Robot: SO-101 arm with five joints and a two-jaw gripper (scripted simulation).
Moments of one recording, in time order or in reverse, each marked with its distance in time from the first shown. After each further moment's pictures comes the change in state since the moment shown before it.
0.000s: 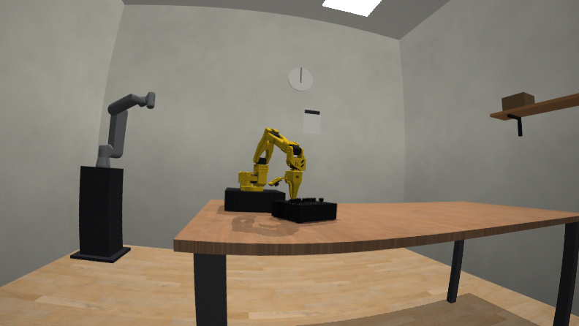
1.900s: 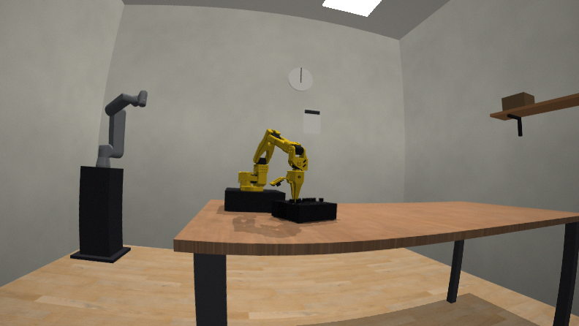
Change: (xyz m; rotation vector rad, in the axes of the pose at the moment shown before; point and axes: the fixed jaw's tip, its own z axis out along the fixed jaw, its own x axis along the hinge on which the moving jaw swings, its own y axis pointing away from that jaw) arm 0.003 0.009 0.000 0.009 -0.004 0.001
